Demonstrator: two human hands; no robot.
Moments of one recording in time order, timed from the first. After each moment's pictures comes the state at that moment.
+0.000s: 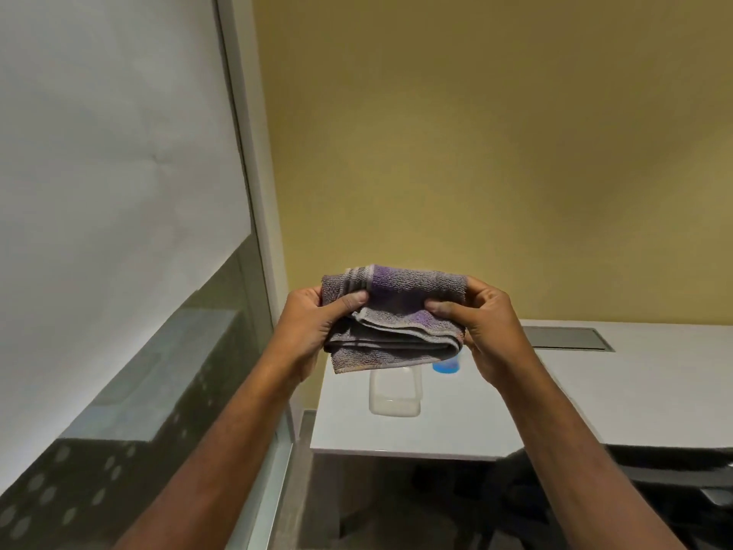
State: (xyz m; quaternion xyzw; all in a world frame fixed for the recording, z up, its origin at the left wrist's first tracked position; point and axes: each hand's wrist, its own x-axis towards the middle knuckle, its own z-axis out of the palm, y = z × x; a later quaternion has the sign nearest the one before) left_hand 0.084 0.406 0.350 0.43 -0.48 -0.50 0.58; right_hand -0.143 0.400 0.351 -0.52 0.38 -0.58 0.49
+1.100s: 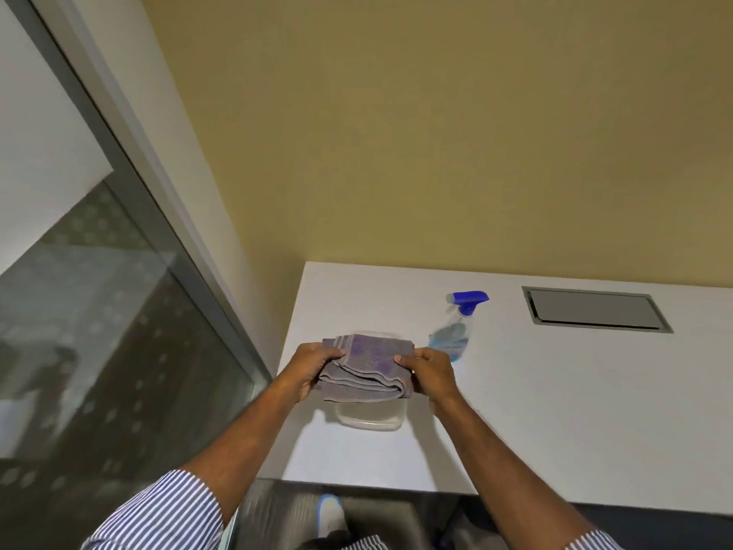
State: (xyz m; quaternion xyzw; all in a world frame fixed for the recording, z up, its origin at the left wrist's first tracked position) left_hand 0.039 0.050 0.036 0.63 -0.25 -0.64 0.36; right_hand -0.195 0.060 0.045 -0.36 0.67 -0.32 0.56
